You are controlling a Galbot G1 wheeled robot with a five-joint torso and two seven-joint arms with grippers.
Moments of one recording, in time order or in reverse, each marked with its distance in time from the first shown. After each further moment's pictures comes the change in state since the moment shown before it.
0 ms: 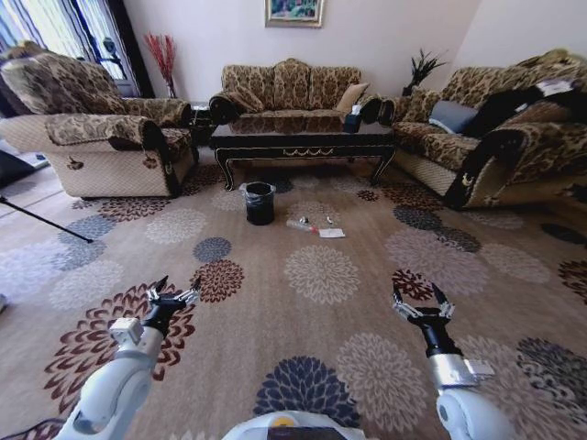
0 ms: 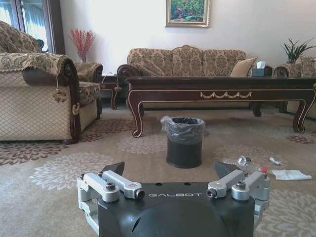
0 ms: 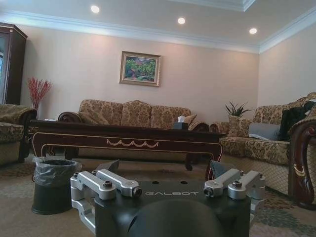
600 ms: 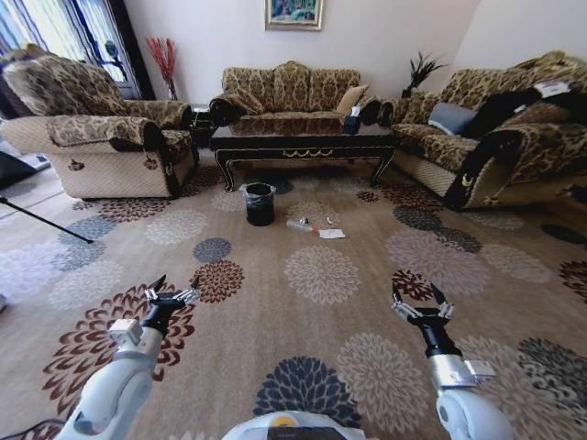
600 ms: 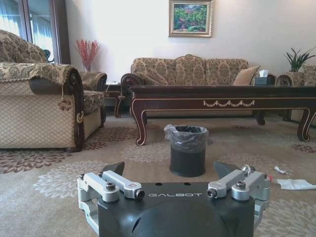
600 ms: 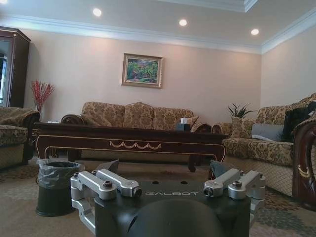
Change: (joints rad) left arm 0.004 -0.003 0.003 0.002 0.010 -0.041 -0.013; right arm -0.001 0.002 0.000 0.002 0.004 -0.001 -0.014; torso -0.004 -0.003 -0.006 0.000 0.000
